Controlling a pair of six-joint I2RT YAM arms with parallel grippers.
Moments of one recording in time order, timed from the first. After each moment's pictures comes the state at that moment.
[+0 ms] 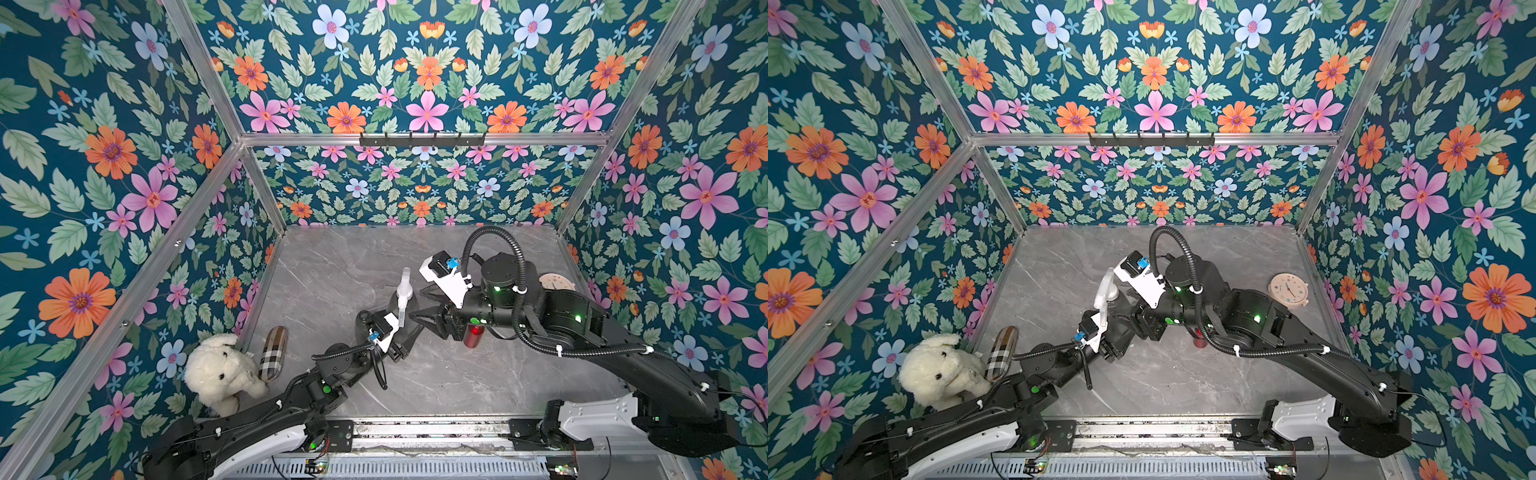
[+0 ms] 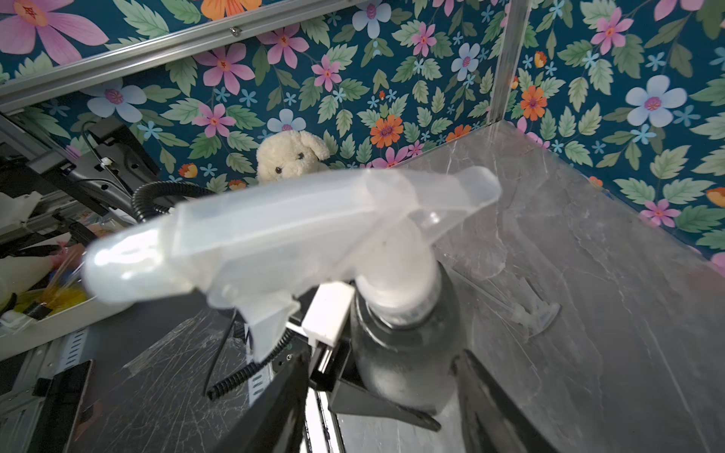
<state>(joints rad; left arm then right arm) -1.02 0.78 0.28 0.69 -0.10 0.16 1.07 1.23 1.57 -0.73 -0.12 0.09</state>
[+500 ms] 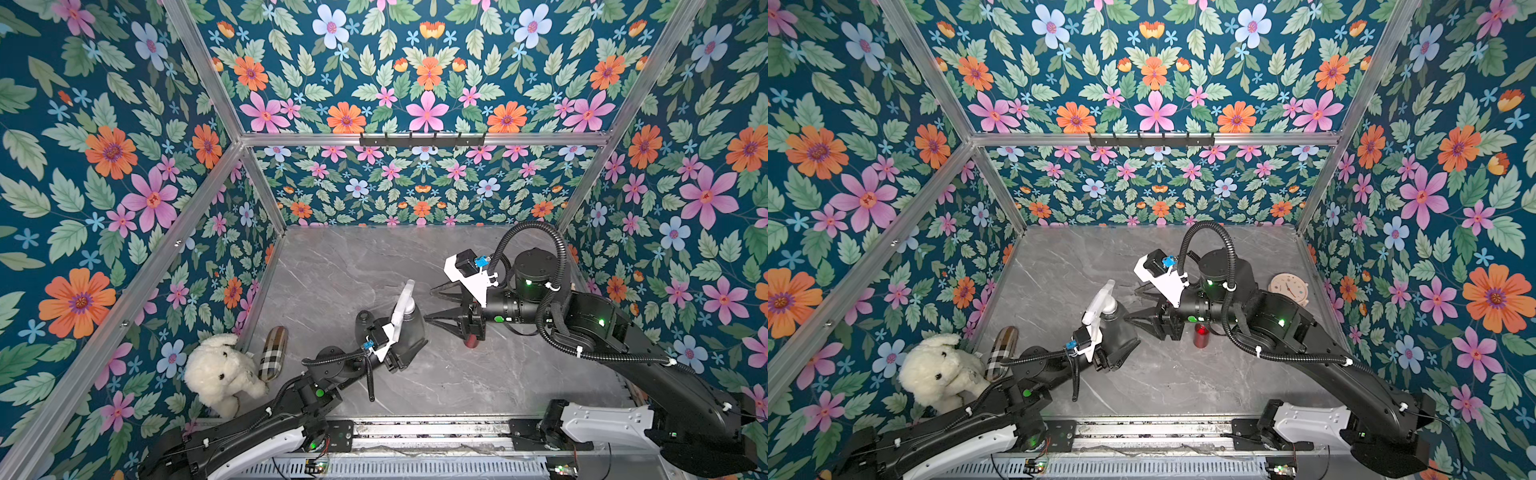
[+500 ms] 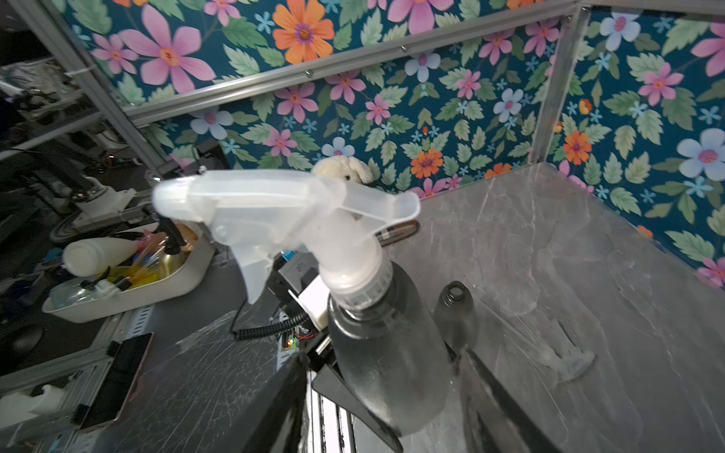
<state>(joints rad) -1.02 0.69 0.28 0.63 0.10 0.12 0.94 1.15 1.49 -0.62 -0.45 0.03</state>
